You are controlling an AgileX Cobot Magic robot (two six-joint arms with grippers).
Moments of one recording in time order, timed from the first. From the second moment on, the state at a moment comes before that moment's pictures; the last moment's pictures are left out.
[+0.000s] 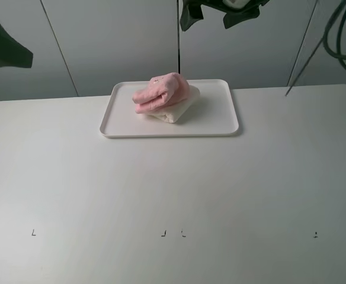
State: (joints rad) left arm -0.25 1.01 -0.91 -0.03 0.65 0.01; right arm 0.40 1.82 -1.63 0.18 0.74 -0.05
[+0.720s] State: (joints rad) left arm -0.24 0.30 -0.73 0.01 1.18 -0.16; right arm 0.40 0.58 -0.59 0.15 0.79 0.04
